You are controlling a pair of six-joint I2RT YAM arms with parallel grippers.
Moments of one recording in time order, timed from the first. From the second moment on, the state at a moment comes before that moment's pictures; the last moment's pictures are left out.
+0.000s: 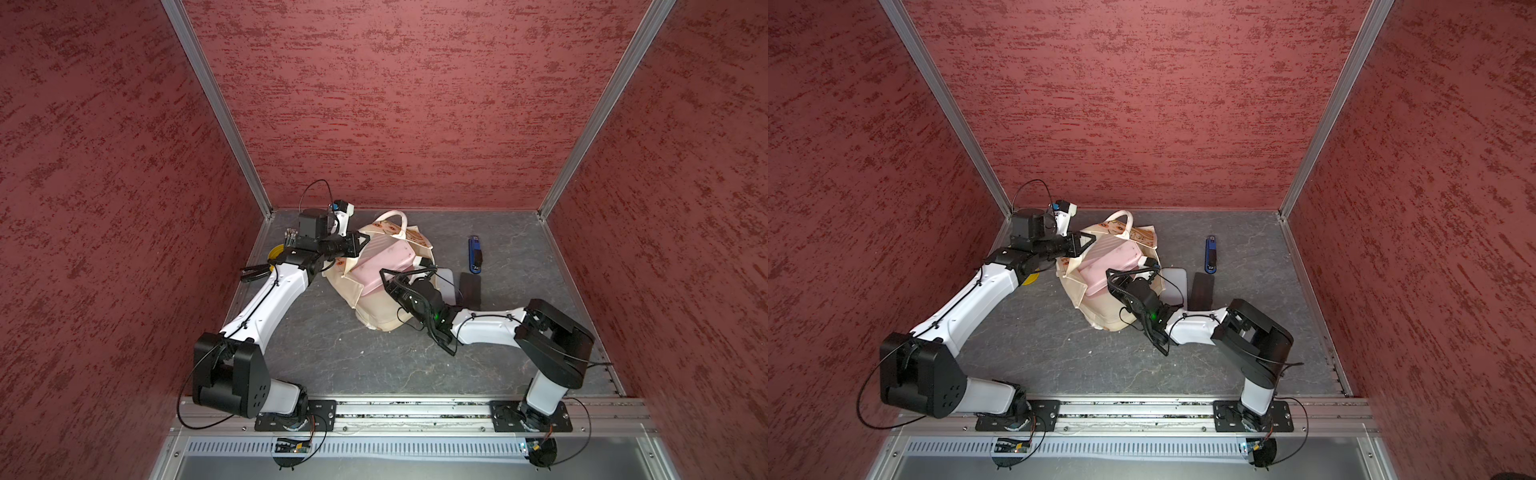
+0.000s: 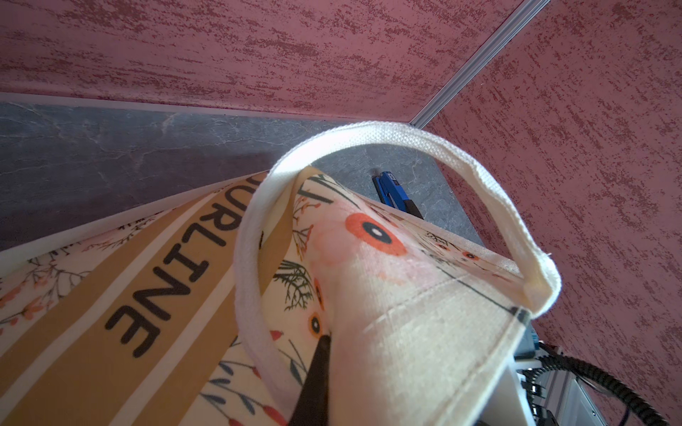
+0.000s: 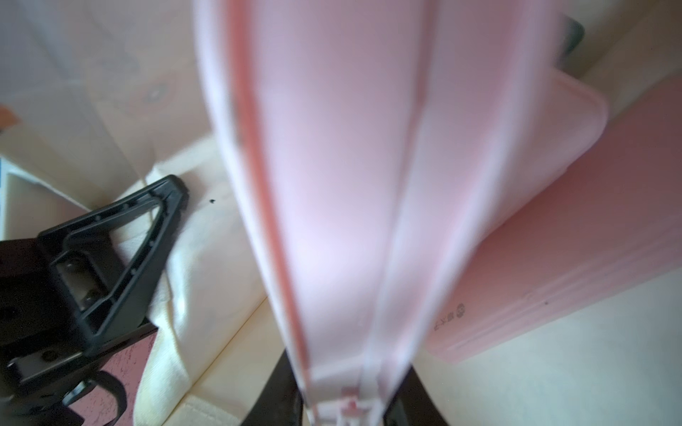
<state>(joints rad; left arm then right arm) -0.20 1.42 1.17 -0.28 0.53 -0.30 0.93 1.73 0.85 0.72 0.28 1.29</state>
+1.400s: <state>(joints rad) -0.18 1.42 1.16 -0.27 0.52 -0.30 0.98 1.10 0.73 0.39 0.37 0.83</state>
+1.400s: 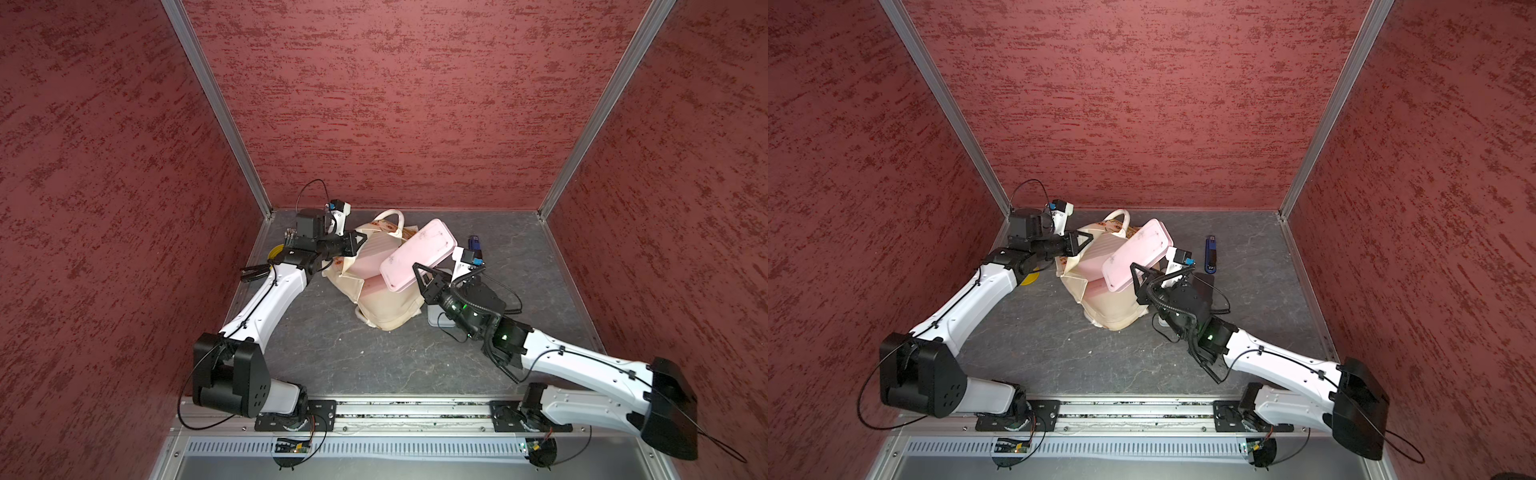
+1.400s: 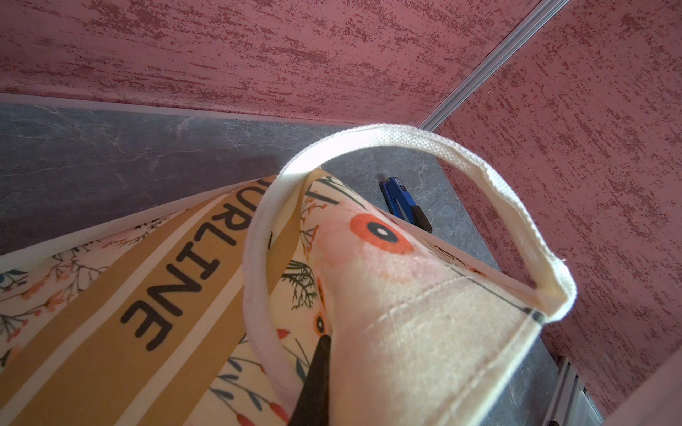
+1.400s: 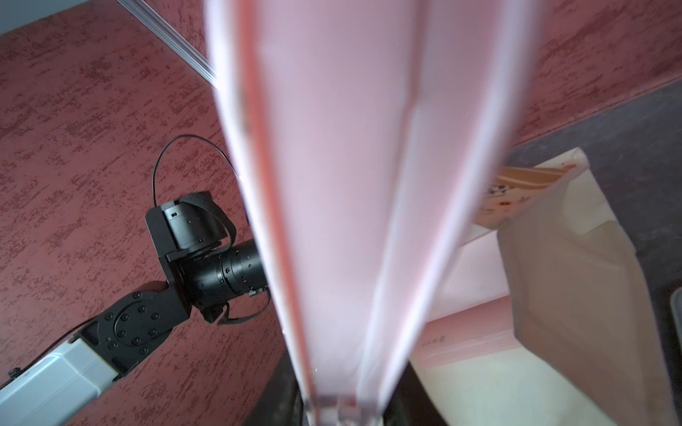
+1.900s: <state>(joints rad) -0.18 1.42 1.16 -0.27 0.51 -0.31 0.93 0.87 0.66 0.22 0.64 0.85</state>
